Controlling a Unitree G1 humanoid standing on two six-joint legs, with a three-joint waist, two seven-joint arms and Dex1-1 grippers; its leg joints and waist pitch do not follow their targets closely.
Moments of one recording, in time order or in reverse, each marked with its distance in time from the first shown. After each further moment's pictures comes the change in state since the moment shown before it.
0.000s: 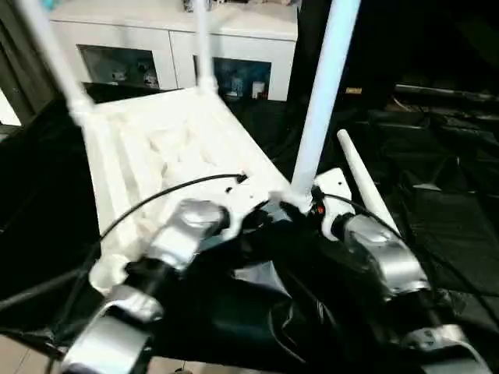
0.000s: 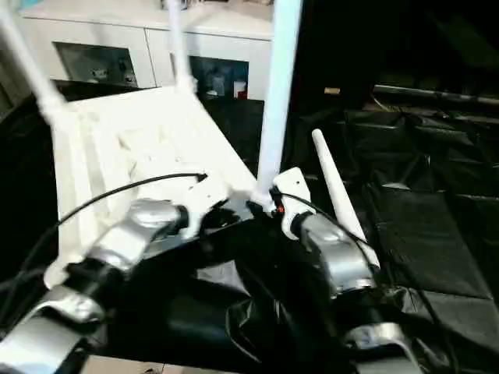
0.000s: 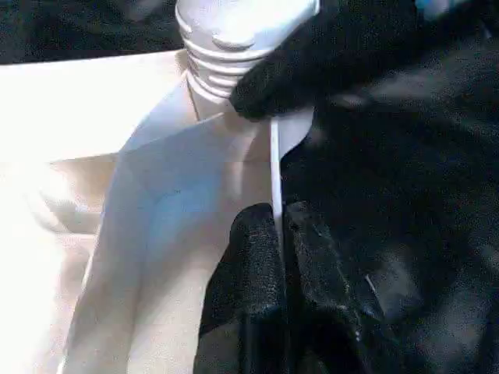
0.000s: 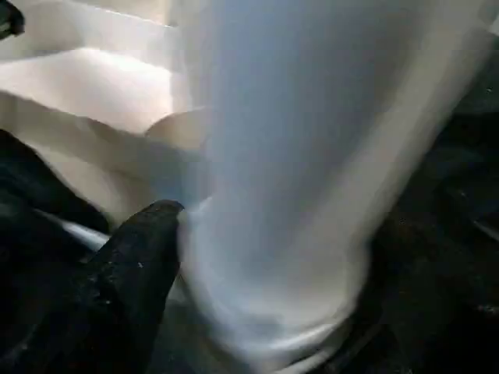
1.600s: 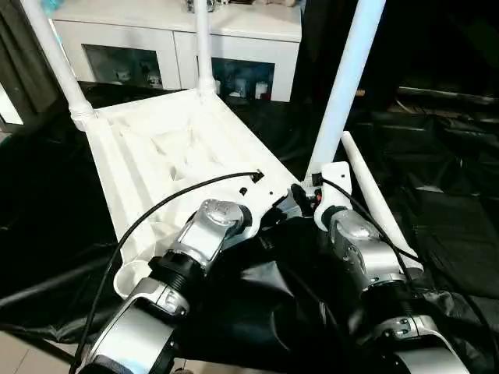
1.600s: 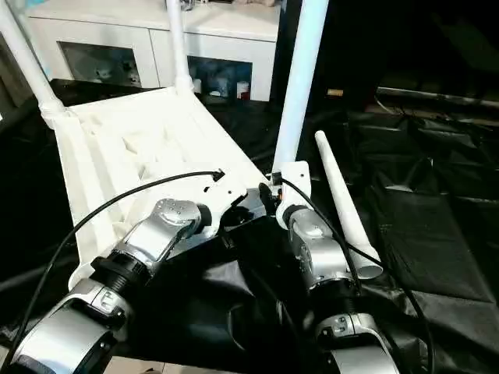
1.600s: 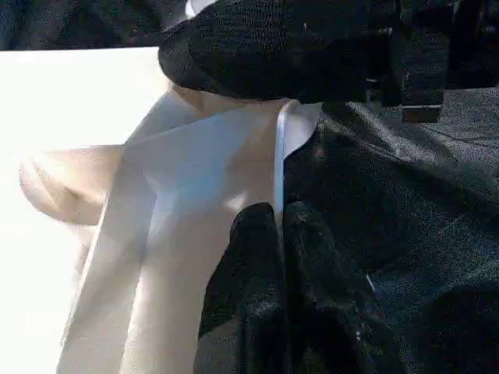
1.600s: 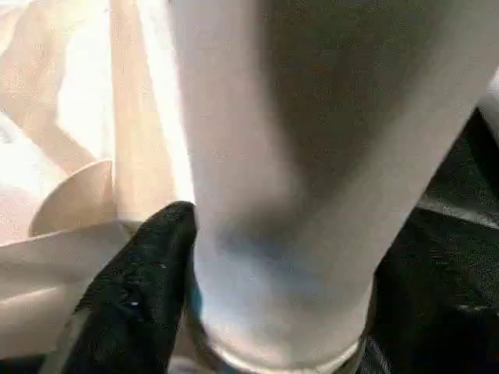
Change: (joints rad) left arm -0.126 -0.214 0.022 0.196 0.054 0.097 0.316; right arm -0.101 0.246 -0.143 0.192 -0.032 0.009 -0.502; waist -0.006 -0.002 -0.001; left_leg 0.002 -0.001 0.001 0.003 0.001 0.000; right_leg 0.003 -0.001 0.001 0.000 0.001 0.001
